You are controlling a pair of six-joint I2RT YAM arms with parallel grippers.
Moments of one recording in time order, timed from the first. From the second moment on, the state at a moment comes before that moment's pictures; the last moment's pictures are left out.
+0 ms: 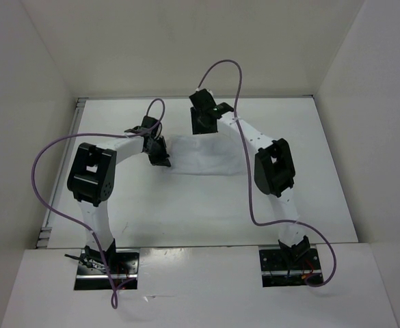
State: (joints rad) left arm -0.27 1.97 1.31 -0.44 0.22 -0.58; right arm 0.58 2.25 2.05 -0.67 0.23 0.38
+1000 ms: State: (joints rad) left arm -0.23 2.17 1.69 -0.47 0.38 -0.48; right arm 0.12 1.96 1.41 -0.54 -0.16 0.46
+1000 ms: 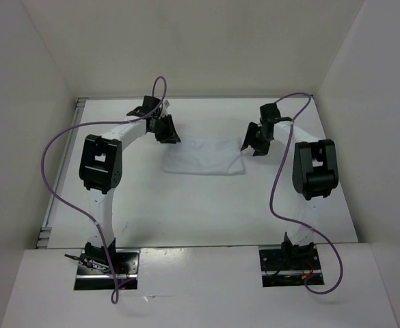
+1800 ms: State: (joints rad) left arm -0.21 2.31 1.79 -0.42 0.38 -0.48; right arm 0.12 2.03 1.37 -0.47 -0.34 0.47
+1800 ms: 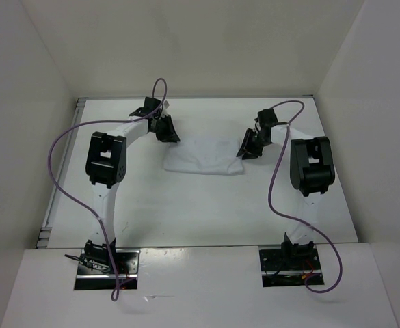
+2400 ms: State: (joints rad) left arm -0.34 2.06 1.62 -0.52 0.72 -0.35; right arm 0.11 2.07 1.35 -0.40 -0.47 0.50
